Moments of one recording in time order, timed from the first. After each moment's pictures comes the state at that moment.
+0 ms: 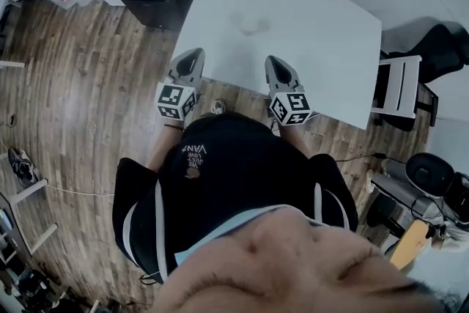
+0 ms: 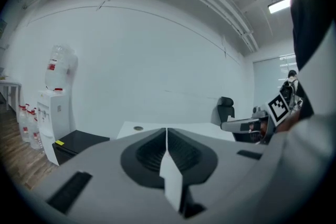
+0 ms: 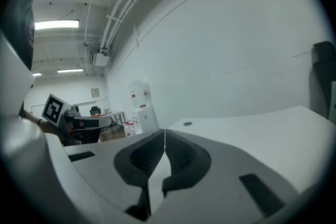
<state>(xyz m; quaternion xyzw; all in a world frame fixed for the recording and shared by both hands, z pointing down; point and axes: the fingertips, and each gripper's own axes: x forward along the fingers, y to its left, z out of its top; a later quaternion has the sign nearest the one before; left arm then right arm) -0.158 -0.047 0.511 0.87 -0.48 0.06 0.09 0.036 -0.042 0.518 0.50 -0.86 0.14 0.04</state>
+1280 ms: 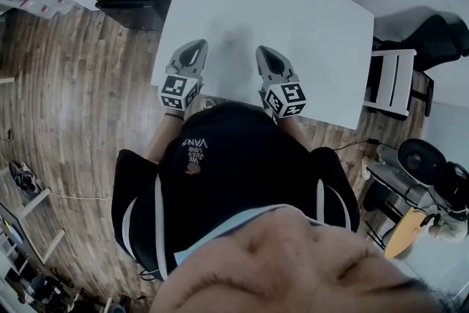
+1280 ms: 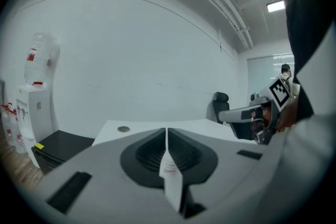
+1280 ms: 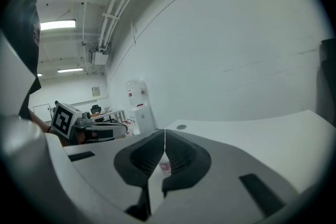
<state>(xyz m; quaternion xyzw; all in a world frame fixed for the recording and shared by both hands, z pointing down) -0.080 -0.140 0.538 0.89 -0.44 0.08 0.10 0.070 -0.120 0.516 0.48 -0.86 0.15 0.05</state>
